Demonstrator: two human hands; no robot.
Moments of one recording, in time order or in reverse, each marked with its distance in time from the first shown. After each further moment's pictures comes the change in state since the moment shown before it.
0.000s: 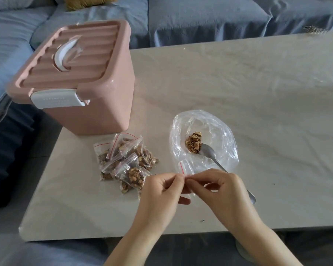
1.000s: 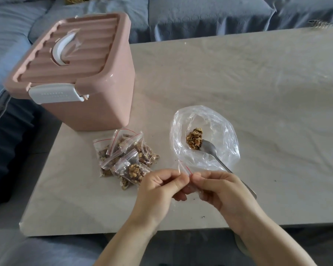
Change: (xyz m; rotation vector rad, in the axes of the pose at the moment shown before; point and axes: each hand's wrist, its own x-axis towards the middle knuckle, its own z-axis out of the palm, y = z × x) left_hand 0.002 0.000 -0.006 -0.126 -0.040 -0.029; right_hand 0.005 -0.005 -0.002 0.692 -0.156 0.554
